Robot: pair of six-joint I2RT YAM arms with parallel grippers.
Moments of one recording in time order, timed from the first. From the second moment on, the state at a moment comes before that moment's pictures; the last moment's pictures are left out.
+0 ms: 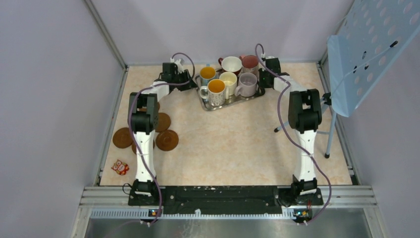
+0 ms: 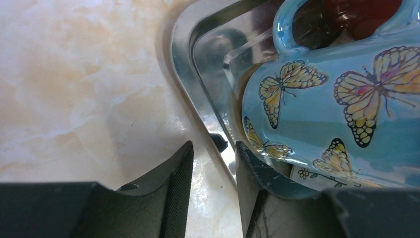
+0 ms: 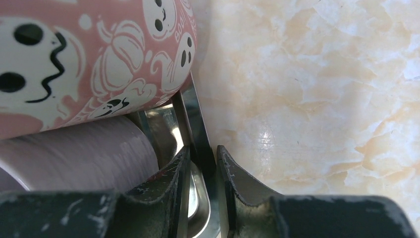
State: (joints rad) left arm -0.10 2.35 1.76 -0.07 0.49 -0.37; right arm 0.17 2.32 1.81 -0.27 0.02 0.10
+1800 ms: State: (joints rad) left arm -0.11 2.20 1.52 -0.09 0.51 -0.26; right arm 0.22 2.03 1.36 -0.20 -0.08 0.19
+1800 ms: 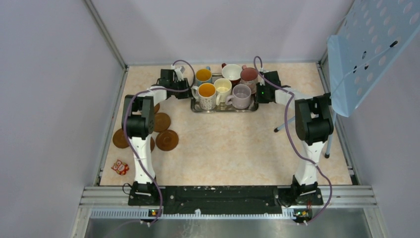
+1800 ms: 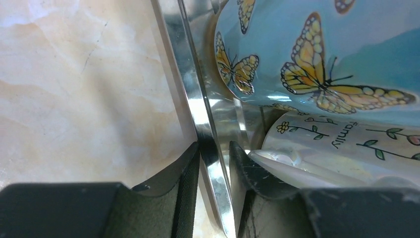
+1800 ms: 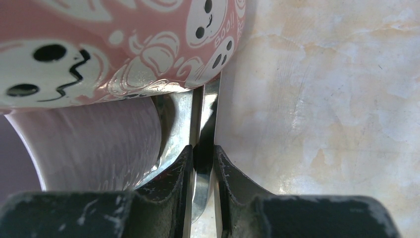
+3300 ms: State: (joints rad) left arm -0.06 1.99 1.21 -0.11 0.55 -0.31; right arm 0.28 1.90 1.22 -0.29 -0.12 0.15
